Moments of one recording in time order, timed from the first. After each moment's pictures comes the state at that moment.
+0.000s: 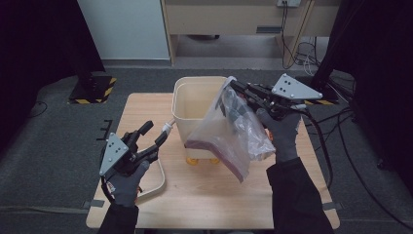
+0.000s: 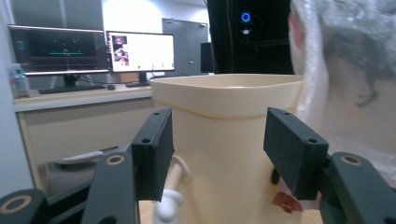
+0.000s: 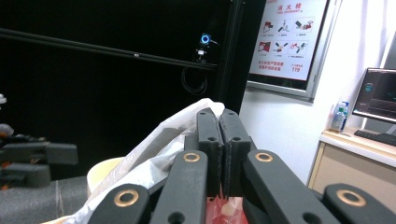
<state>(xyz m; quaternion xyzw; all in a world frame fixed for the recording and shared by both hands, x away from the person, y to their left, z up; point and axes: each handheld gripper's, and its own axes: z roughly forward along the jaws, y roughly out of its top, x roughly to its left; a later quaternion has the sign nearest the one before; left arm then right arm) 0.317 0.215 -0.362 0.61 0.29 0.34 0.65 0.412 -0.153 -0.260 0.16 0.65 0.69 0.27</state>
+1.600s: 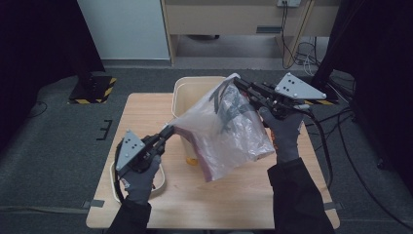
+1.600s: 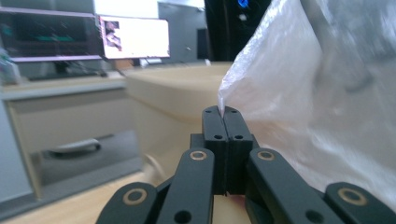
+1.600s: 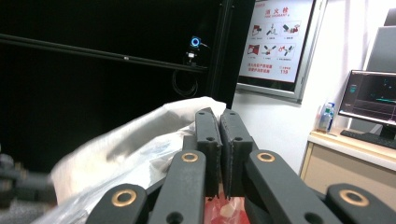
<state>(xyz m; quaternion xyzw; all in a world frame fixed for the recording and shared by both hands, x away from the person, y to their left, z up) 0.322 0.199 -0.346 0.62 0.31 0.34 0.64 0.410 -0.157 -0.256 0.17 0.64 0.69 0.28</state>
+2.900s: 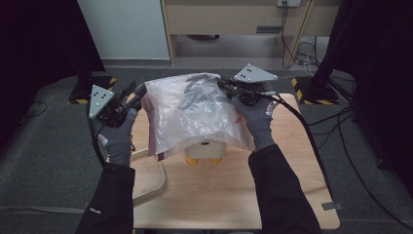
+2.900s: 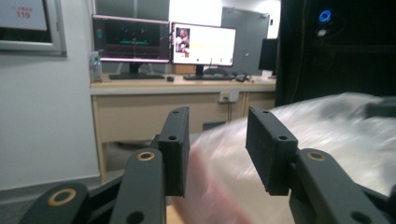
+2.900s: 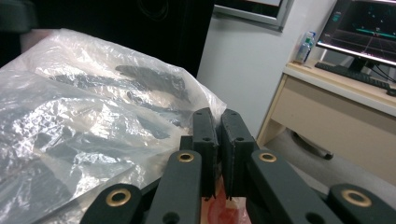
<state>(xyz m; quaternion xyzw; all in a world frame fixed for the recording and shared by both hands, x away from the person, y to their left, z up) 0.390 0.245 -0.292 0.57 0.41 0.38 0.61 0.466 -0.104 -0.278 0.24 0.73 0.56 0.31</state>
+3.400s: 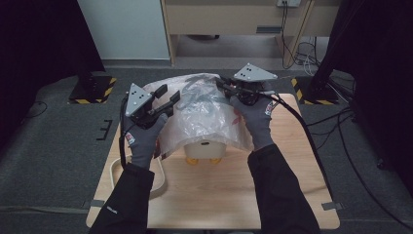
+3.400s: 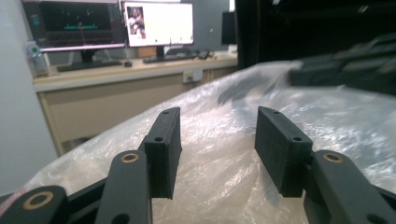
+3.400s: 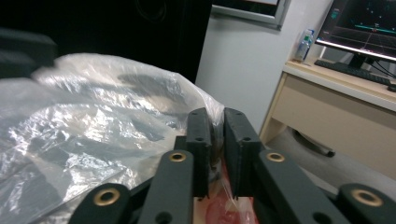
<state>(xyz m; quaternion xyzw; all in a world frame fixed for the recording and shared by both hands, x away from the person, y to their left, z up) 0.401 0.178 -0.298 0.64 0.35 0.35 0.58 0.467 -0.102 -0.278 0.25 0.73 0.57 0.30</state>
